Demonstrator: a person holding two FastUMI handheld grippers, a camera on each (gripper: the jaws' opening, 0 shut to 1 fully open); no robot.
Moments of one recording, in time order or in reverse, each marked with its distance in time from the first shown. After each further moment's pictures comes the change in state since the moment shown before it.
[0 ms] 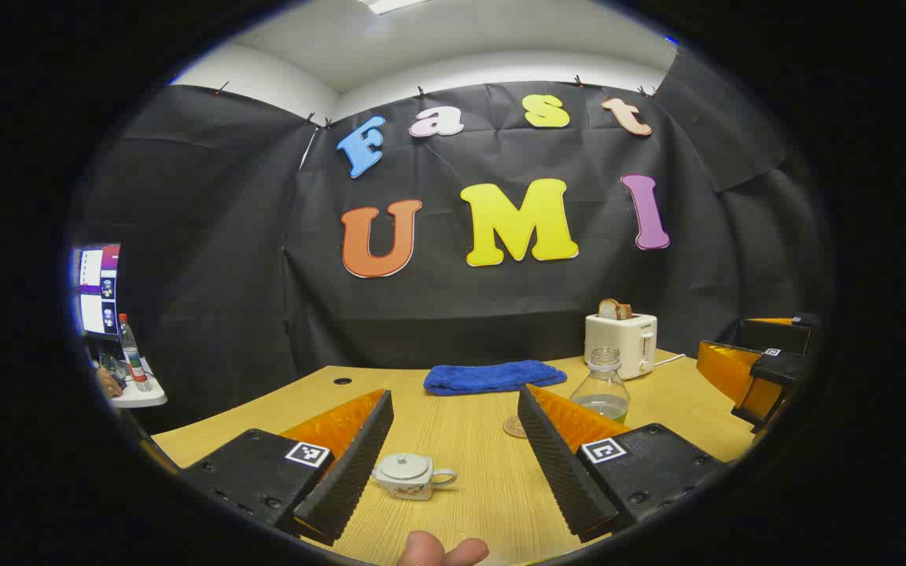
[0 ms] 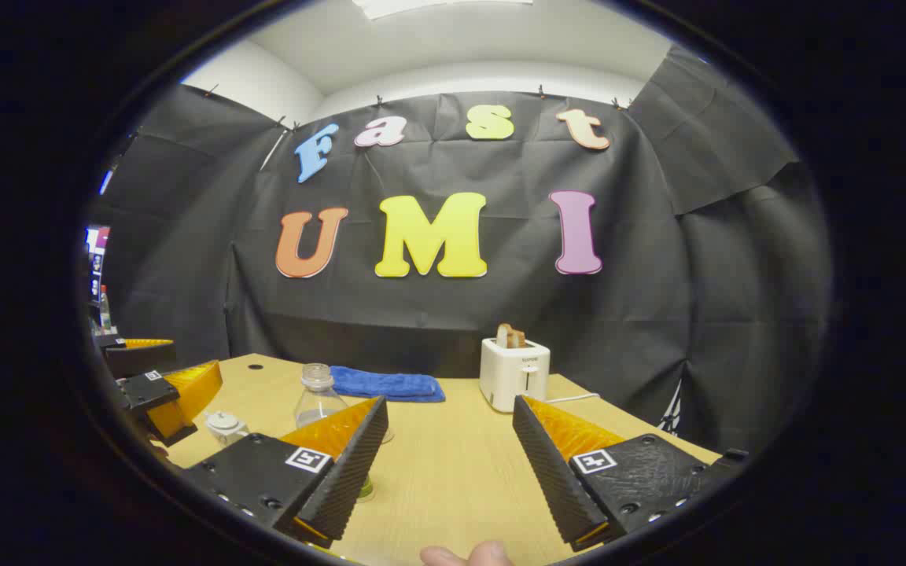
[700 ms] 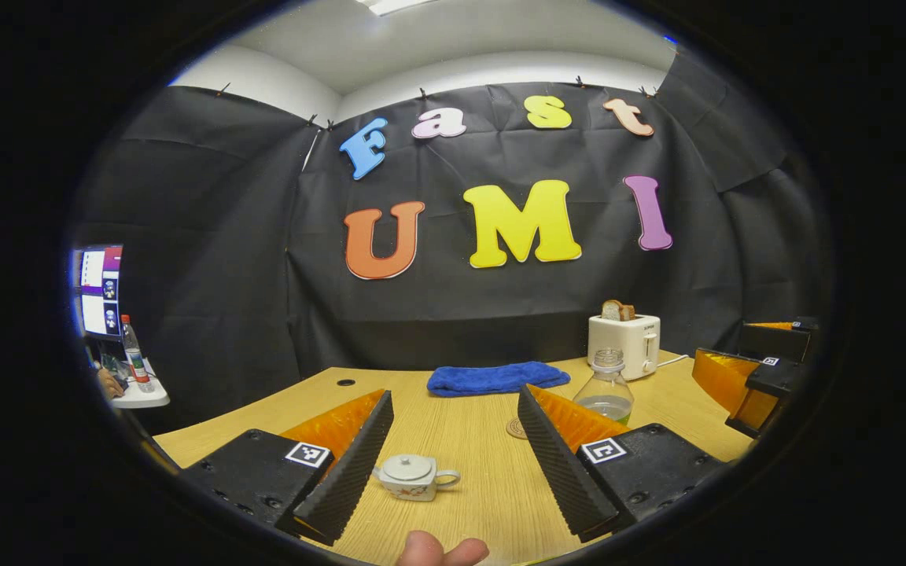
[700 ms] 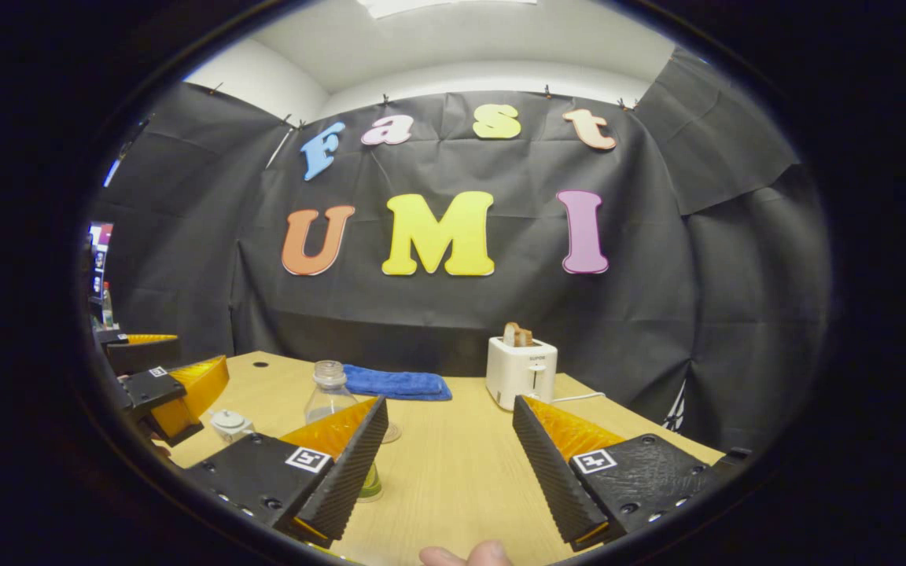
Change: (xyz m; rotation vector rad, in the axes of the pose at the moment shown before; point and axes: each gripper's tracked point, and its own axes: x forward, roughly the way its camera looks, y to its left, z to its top) left arm -0.001 0.001 0.002 -0.001 -0.005 0.018; right arm -0.001 0.011 -0.003 -0.012 0.002 0.016
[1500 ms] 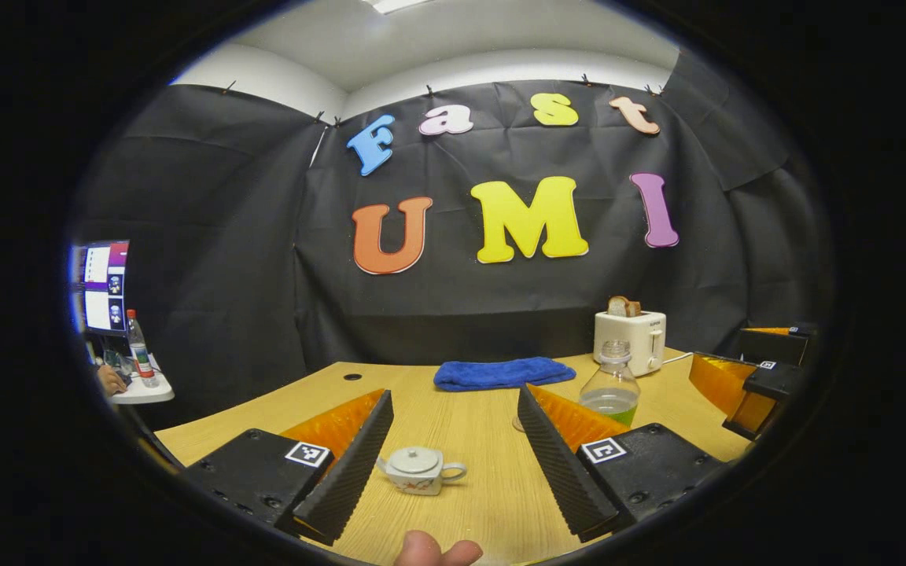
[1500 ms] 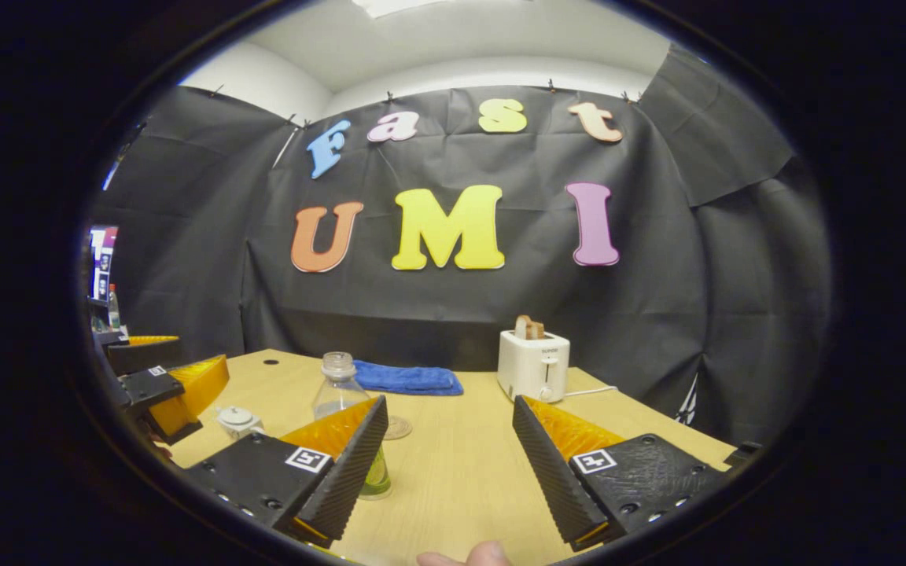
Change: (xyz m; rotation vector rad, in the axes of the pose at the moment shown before) left arm -0.009 0.011 -0.014 -0.012 0.026 0.038; right arm 0.003 0.007 -0.015 0.013 0.022 0.045
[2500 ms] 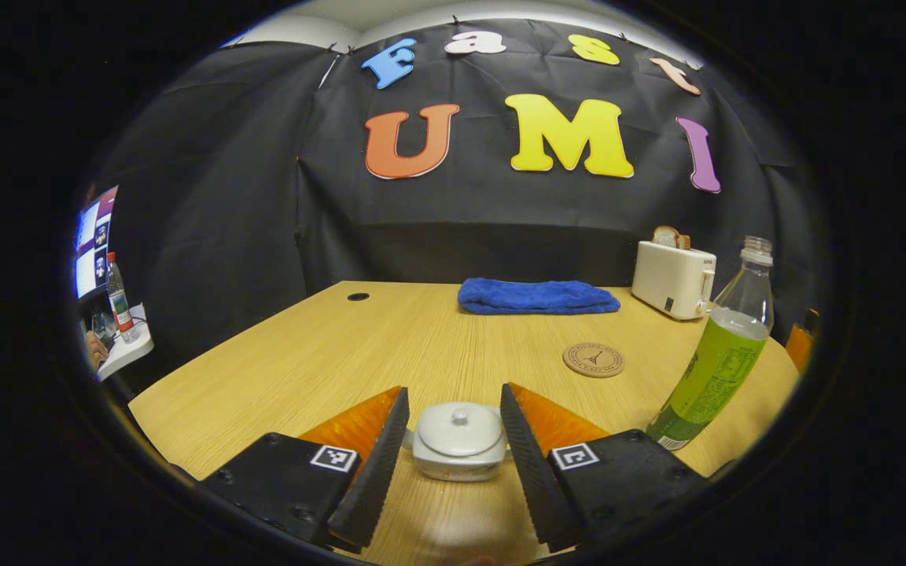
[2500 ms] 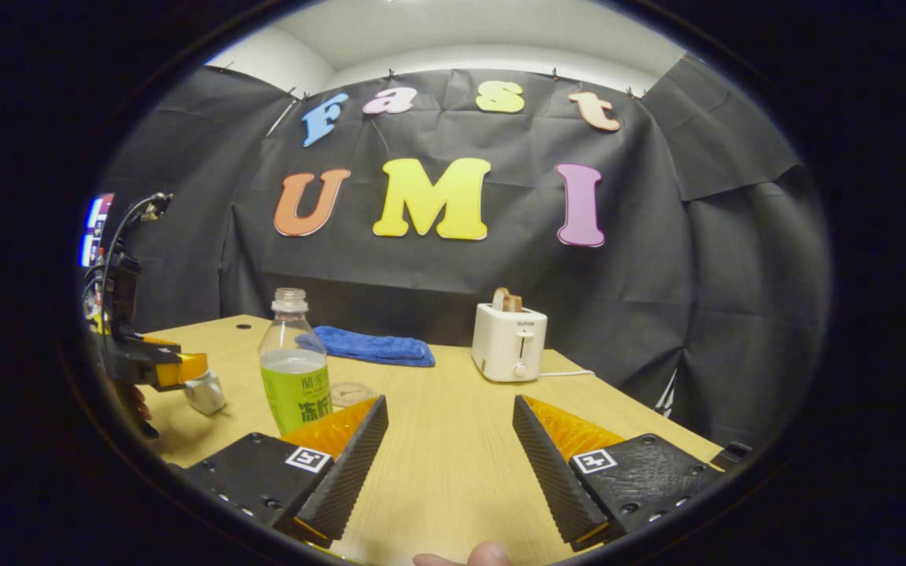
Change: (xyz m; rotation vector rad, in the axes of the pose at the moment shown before) left arm 0.069 0.042 -0.107 -0.057 0.322 0.016; right arm 0.012 -0.036 -0.041 -0.067 0.072 -0.079
